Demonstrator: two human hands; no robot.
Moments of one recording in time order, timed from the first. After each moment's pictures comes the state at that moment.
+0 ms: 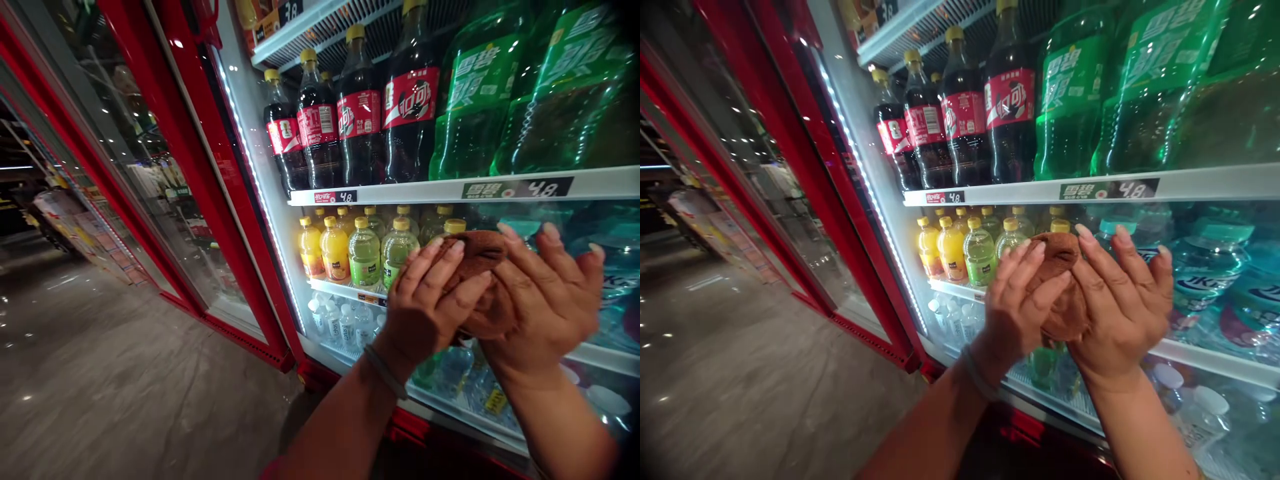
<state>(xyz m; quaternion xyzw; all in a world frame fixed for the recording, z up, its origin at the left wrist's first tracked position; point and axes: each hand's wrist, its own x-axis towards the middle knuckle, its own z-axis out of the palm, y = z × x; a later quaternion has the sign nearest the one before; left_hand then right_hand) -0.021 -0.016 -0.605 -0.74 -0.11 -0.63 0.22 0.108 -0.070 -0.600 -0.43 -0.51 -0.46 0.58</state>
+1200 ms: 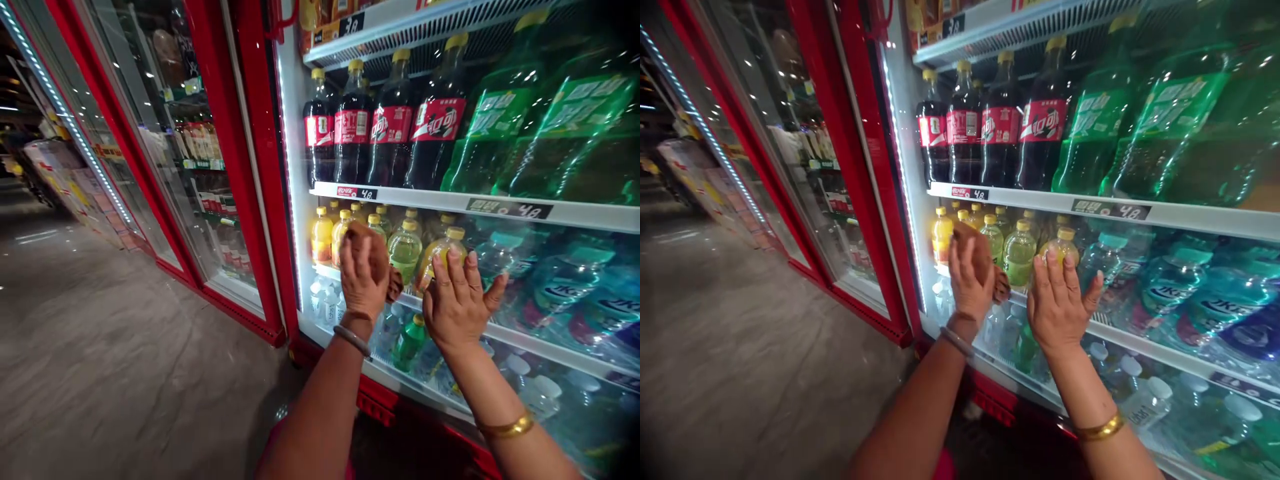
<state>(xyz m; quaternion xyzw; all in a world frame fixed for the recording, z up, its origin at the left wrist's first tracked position) -0.076 0.025 -0.635 -0.64 -0.33 -0.68 0.11 0.077 -0.058 -0.639 -0.52 -0.55 -0.49 0.43</state>
